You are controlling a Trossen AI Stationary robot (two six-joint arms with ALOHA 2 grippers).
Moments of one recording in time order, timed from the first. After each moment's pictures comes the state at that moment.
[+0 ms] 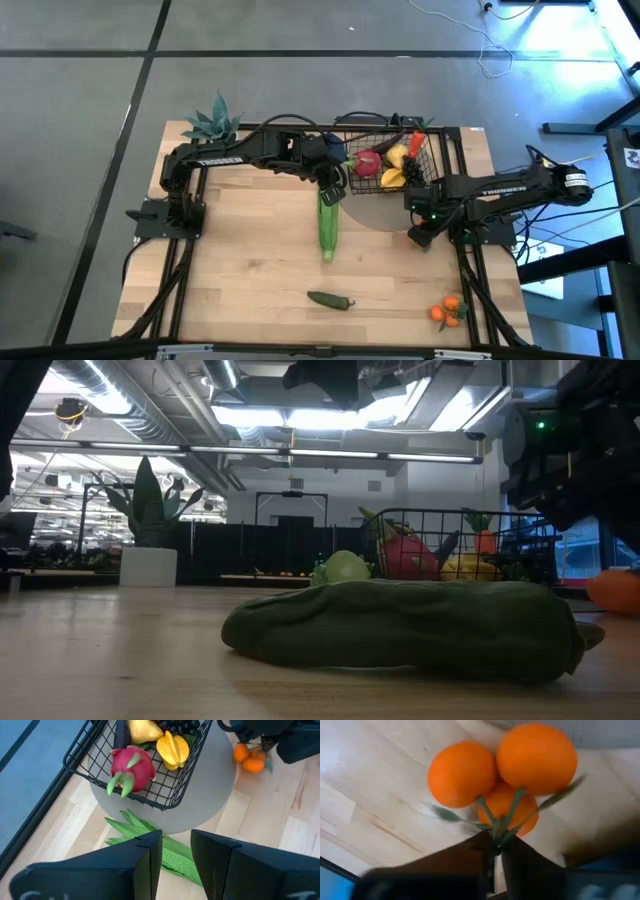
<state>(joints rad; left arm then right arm) 0.06 1.88 2.07 -1.04 -0.27 -0.33 -0.07 1.10 0.54 -1.01 -0.35 0.78</state>
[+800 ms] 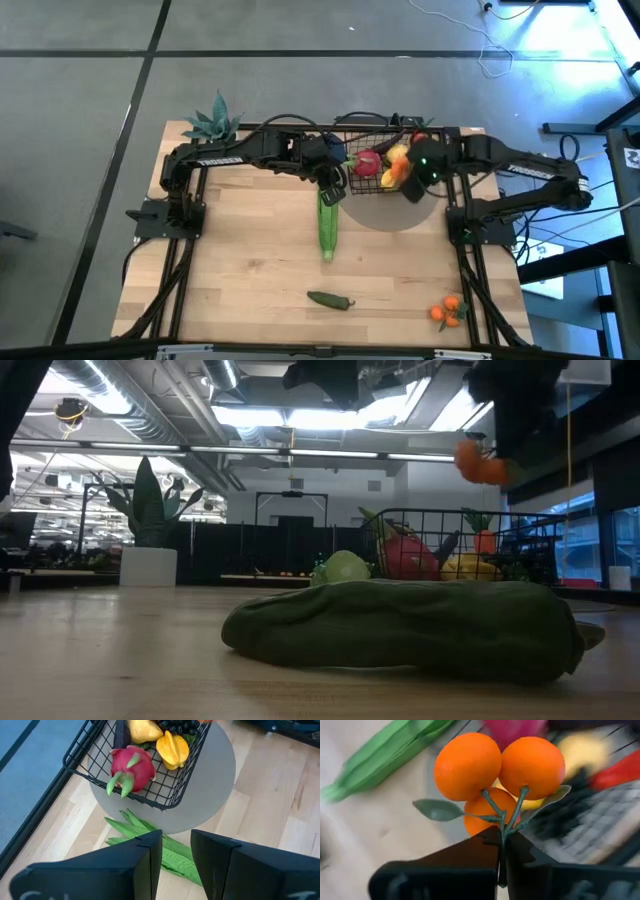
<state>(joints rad) 0.06 1.88 2.07 -1.04 -0.27 -0.33 -0.22 1.11 1.17 -1.23 0.16 0.51</state>
